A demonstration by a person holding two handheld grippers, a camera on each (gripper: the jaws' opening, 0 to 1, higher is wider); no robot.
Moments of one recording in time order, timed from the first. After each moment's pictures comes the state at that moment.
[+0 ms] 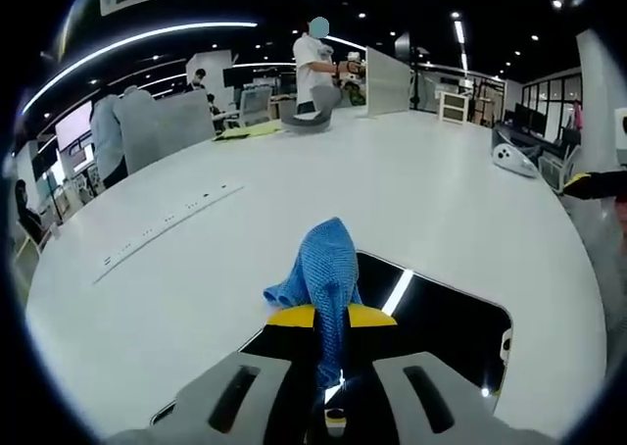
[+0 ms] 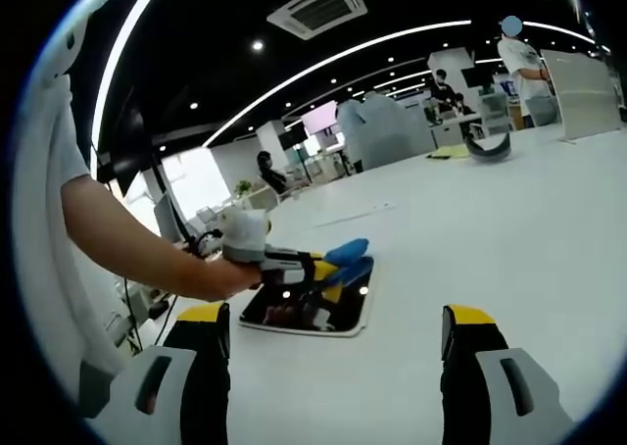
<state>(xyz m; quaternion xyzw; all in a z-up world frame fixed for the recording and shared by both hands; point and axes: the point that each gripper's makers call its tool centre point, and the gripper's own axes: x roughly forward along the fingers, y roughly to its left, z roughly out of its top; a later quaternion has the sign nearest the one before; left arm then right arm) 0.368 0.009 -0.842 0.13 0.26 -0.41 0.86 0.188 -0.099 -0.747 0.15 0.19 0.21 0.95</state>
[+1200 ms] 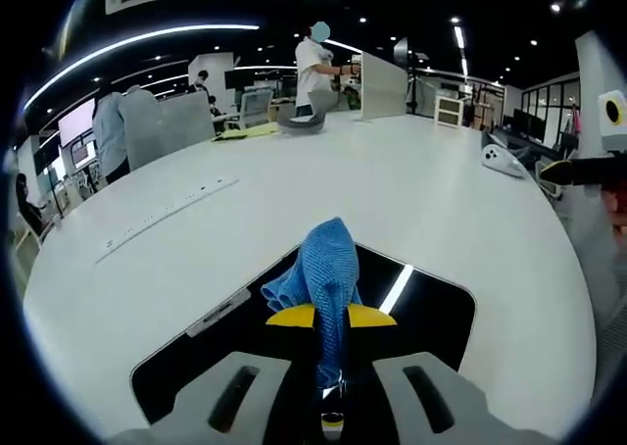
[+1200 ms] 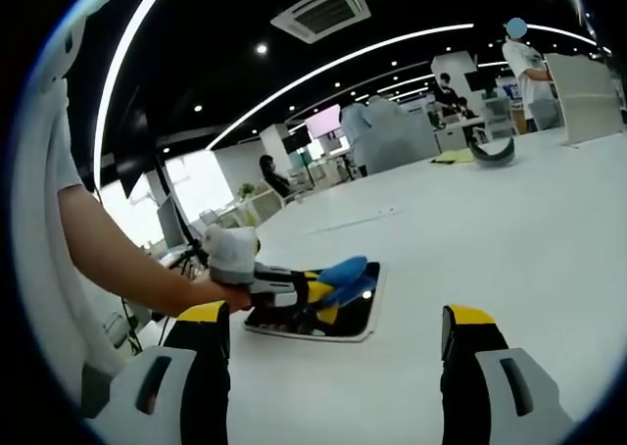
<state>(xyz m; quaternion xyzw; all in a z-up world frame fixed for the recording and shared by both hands) 0.331 0.015 -0.842 0.12 0.25 -0.41 0.87 0.188 -0.092 -0.739 0.15 0.18 0.21 0.95</state>
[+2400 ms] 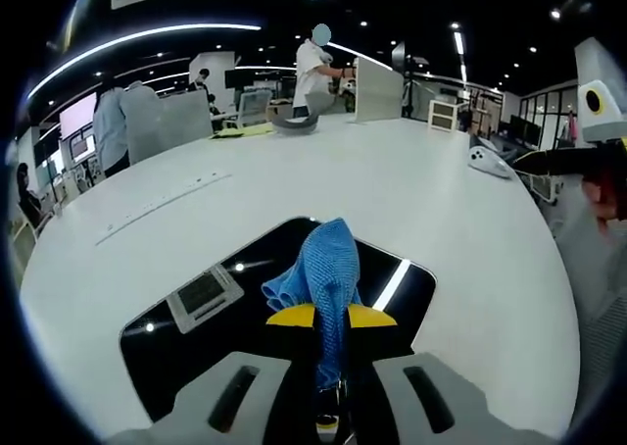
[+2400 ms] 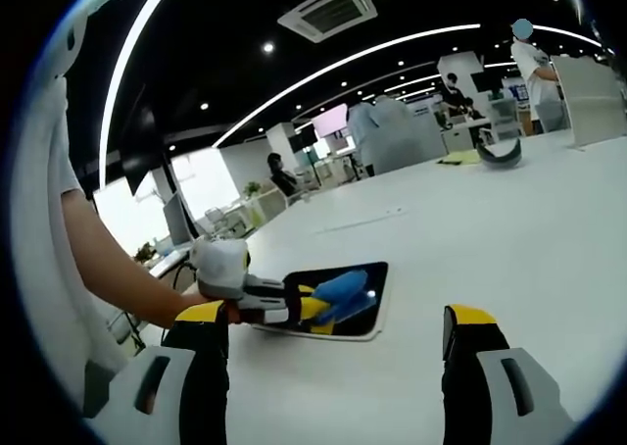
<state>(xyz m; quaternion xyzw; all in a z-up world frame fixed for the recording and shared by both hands) 0.293 0.022 -0.842 0.10 0.25 -0.42 0.87 0.183 -0.085 -0.735 0.14 0.18 0.23 0.95</state>
